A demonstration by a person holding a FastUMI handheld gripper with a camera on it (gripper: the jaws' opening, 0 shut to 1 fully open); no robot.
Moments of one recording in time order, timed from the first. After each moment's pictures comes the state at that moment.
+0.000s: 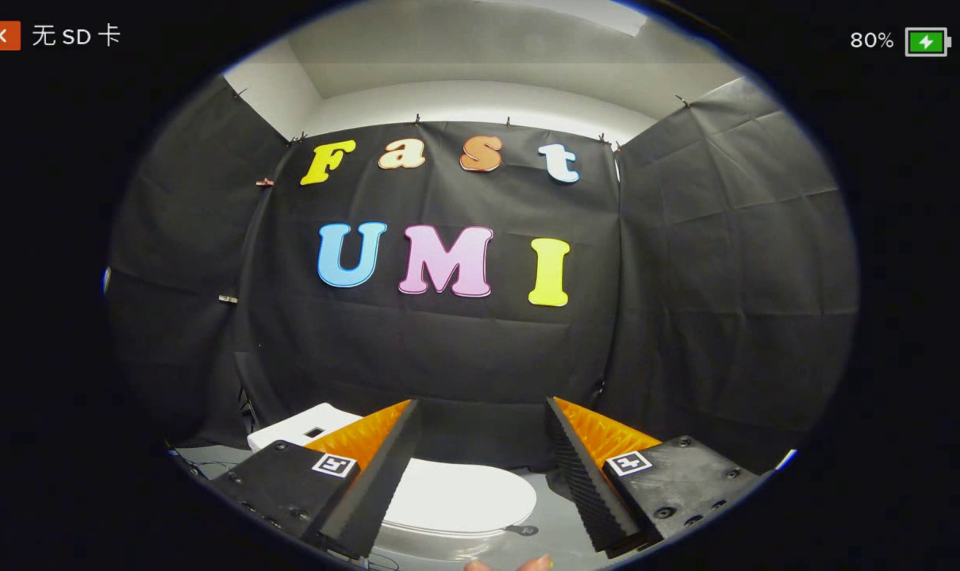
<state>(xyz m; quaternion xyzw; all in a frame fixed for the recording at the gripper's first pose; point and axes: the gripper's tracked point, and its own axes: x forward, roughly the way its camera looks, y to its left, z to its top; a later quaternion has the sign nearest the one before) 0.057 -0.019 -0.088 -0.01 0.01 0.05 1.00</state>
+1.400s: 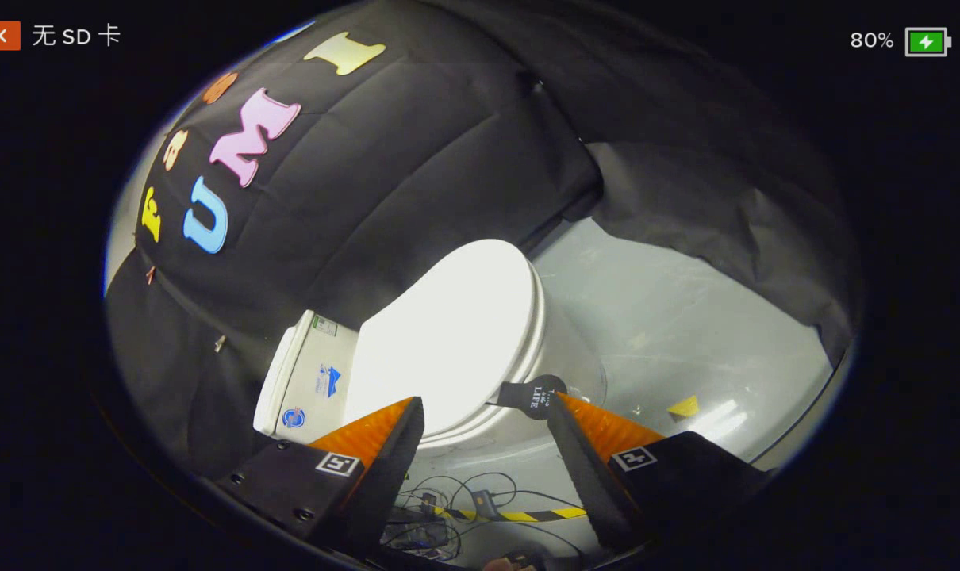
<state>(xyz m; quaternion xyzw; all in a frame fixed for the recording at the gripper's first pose) 0.158 -0.147 -0.535 0.37 0.42 0.05 0.83</state>
